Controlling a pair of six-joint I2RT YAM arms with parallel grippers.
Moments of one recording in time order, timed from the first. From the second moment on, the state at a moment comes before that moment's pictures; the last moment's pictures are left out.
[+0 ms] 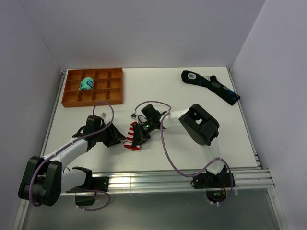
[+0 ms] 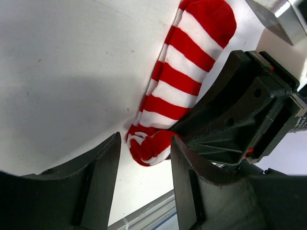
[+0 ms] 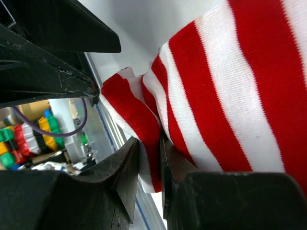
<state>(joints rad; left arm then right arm) -0.25 1.16 0.42 -0.15 0.41 -0.81 0.77 2.09 1.15 -0.05 -0.87 0.52</state>
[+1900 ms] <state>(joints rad) -0.43 1.46 0.62 -0.28 0.34 -0.87 0.74 2.11 1.16 -0.16 -0.95 0.56</state>
